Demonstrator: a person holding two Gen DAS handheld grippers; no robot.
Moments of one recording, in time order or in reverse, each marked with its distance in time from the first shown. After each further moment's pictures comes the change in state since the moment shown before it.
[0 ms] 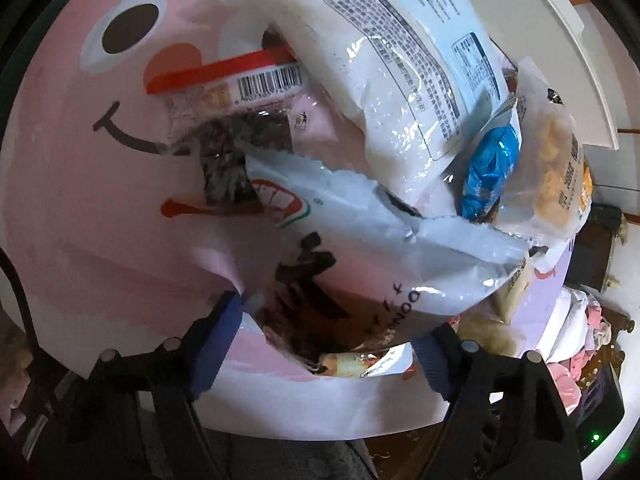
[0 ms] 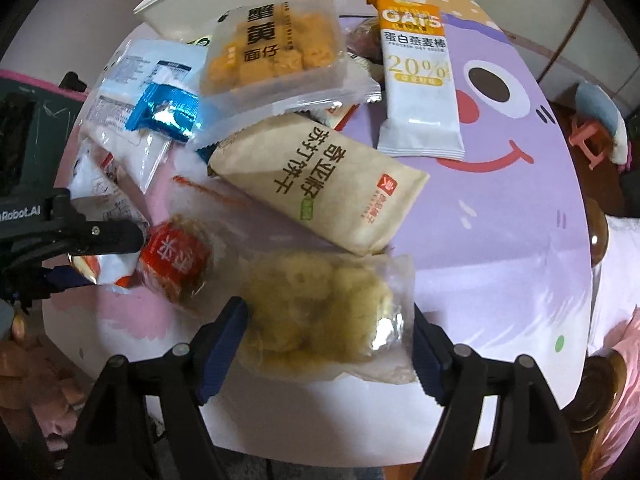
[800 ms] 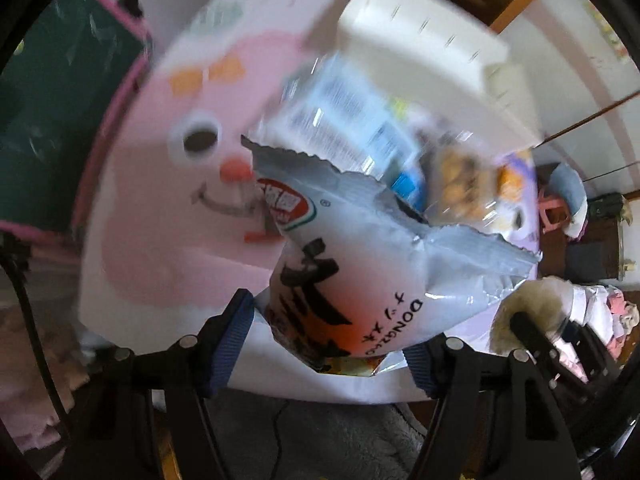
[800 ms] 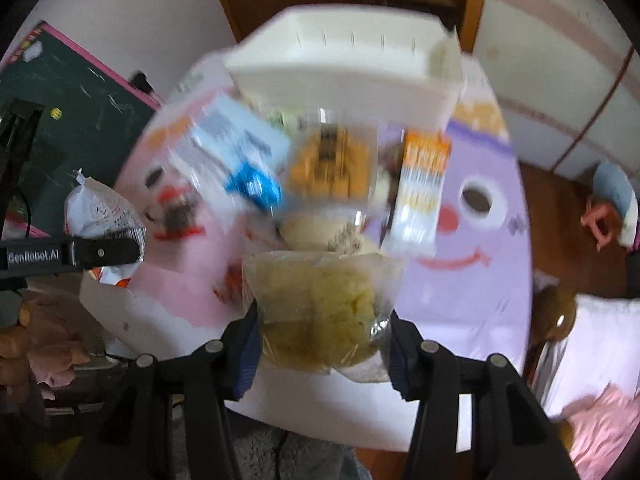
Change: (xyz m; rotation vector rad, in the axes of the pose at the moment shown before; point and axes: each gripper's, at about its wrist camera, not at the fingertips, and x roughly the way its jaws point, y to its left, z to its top) left arm -0.121 -0.055 -0.061 0.151 -0.308 0.074; right arm -0.114 0.015 0.029 -0.214 -0.174 0.072
